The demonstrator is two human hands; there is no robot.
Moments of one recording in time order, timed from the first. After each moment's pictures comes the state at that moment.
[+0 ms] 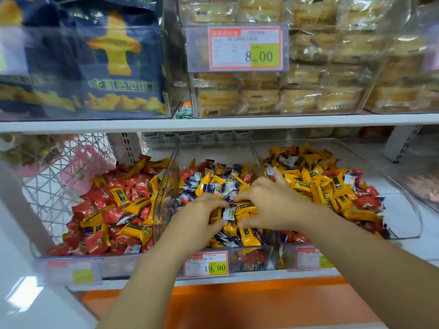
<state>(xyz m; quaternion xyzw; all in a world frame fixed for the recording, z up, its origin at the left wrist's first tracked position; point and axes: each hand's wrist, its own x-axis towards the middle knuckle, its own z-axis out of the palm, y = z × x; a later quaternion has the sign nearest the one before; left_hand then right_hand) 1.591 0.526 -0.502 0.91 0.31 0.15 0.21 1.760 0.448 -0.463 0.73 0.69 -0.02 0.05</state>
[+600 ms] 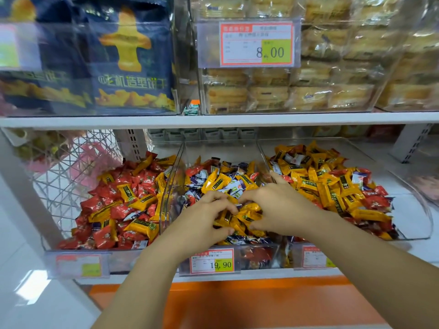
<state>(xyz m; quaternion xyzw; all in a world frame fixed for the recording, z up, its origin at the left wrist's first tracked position) 1.580 0.522 -0.493 0.92 0.28 0.09 0.25 1.747 0.441 -0.461 0.71 0.70 0.02 0.01</state>
